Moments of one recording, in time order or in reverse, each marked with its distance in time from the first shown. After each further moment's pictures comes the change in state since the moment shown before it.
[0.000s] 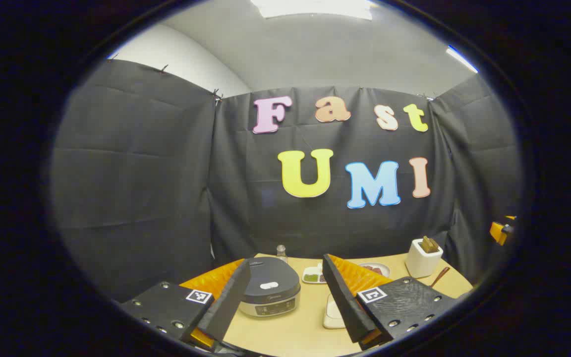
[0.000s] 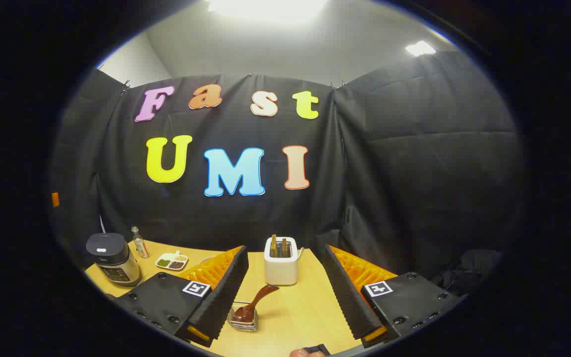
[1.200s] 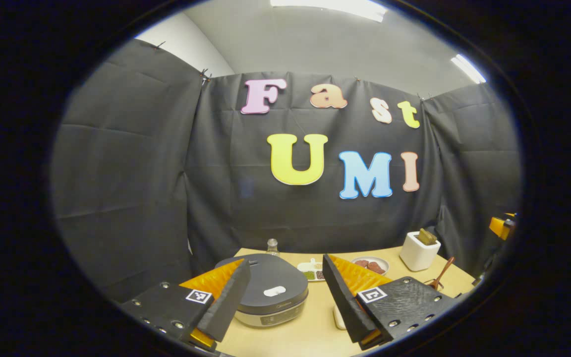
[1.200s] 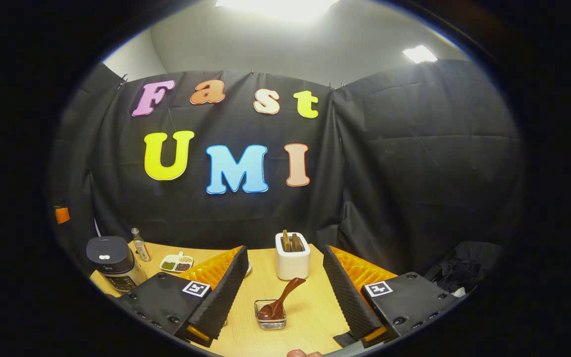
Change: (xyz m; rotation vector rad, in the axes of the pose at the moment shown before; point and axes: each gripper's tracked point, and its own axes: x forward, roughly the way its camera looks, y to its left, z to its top) left arm 0.093 0.061 -0.058 -0.052 0.049 -0.153; right arm -0.022 0.079 -0.018 -0.005 0.030 -0.077
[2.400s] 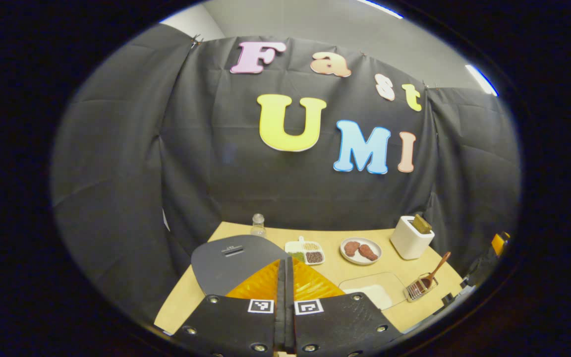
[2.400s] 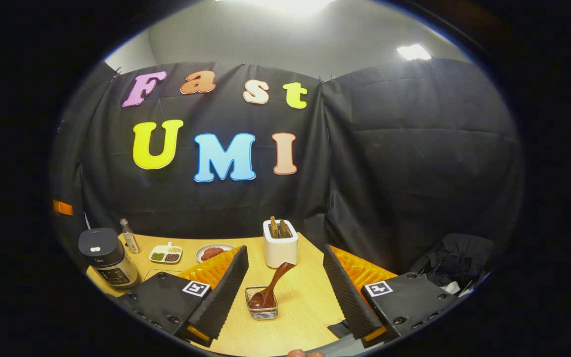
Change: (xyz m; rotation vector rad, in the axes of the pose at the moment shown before) left arm 0.105 0.008 -0.053 -0.080 0.280 -0.143; right arm -0.014 -0.019 -0.025 0.002 0.048 -0.102
